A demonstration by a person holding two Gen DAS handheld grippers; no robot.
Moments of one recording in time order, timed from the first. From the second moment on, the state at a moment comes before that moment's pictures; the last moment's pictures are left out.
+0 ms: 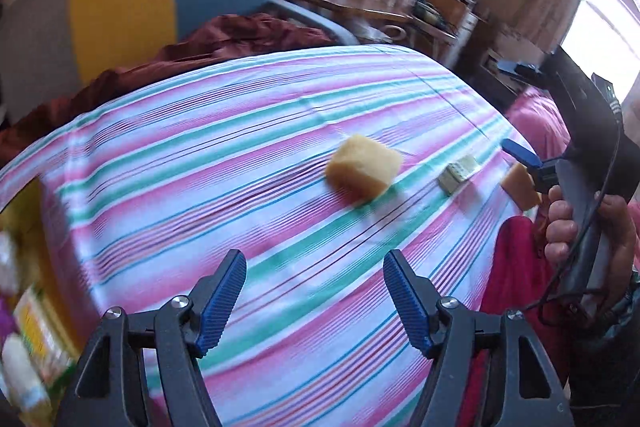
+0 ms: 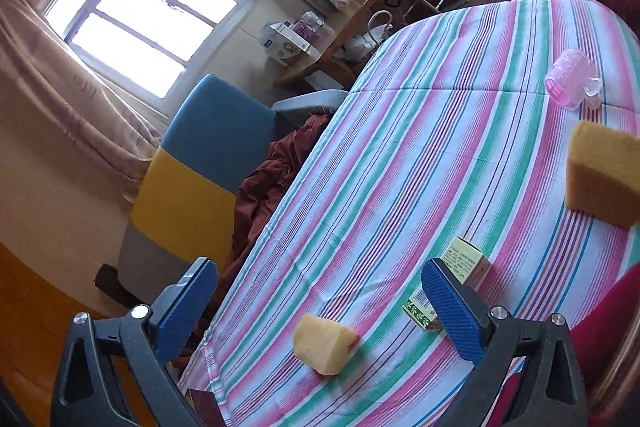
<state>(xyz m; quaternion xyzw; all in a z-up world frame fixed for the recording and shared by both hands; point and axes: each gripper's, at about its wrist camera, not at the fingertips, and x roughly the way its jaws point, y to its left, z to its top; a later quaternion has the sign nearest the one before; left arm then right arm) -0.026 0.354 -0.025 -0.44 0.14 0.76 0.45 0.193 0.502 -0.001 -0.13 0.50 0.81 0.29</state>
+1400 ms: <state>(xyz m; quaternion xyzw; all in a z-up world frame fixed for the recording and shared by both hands) -0.002 0.304 -0.067 -0.46 0.12 0.76 0.44 0.164 0.508 -0.025 -0.22 0.52 0.78 0.27</state>
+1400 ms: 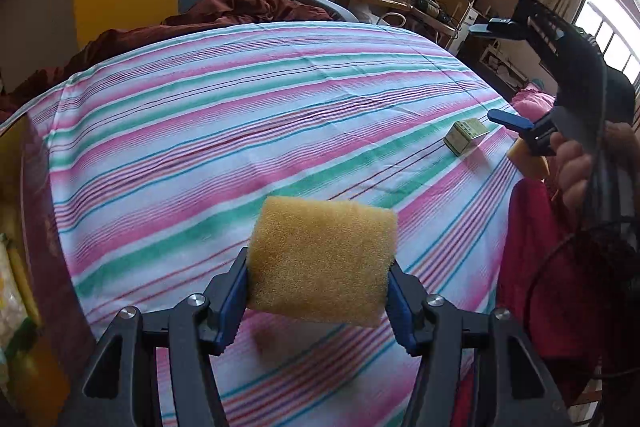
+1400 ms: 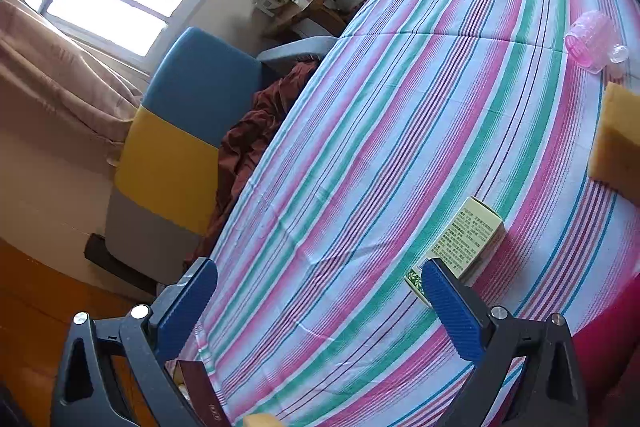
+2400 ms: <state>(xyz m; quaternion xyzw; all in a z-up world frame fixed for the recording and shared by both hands) 0.024 0.233 -0.034 -0.42 0.06 0.78 0.46 0.095 0.550 -0.081 -0.64 0.22 0.69 0.23</state>
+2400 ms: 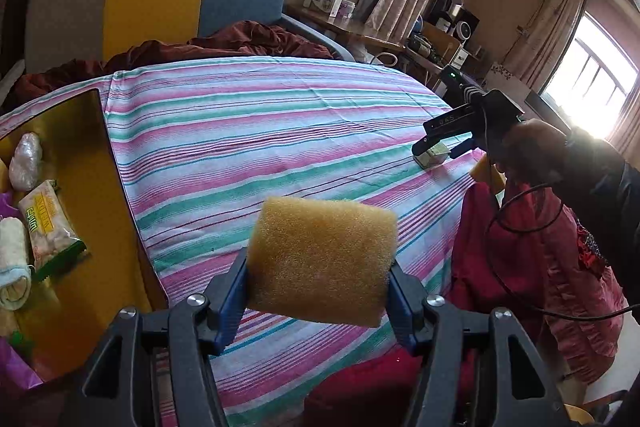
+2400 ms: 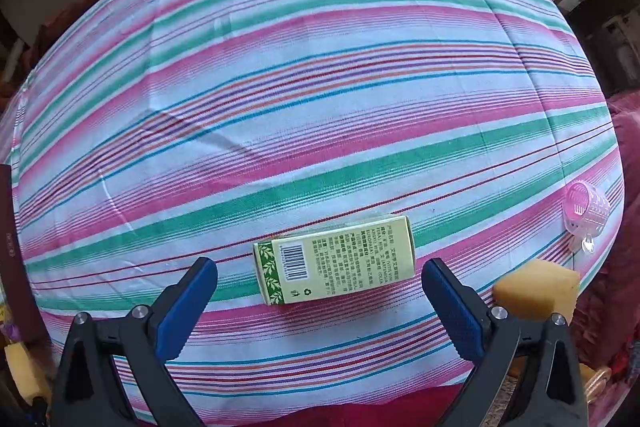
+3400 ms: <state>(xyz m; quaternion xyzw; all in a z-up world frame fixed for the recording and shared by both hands) -0.006 0.095 0.004 -0.37 -0.01 0.89 0.26 -0.002 0.346 -0.075 -0.49 0.11 0.86 0.10</state>
